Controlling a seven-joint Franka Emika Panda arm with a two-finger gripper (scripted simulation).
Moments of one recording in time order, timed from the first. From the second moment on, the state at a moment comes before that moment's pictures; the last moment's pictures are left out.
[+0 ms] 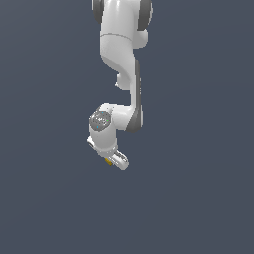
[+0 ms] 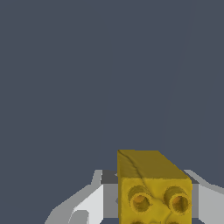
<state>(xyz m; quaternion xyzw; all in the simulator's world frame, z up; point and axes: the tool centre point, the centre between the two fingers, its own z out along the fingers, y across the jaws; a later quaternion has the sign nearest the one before) 0.037 -0.082 0.022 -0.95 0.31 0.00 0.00</state>
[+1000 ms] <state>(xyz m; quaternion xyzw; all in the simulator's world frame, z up) 0.062 0.020 0.067 -0.95 0.31 0.00 0.00</state>
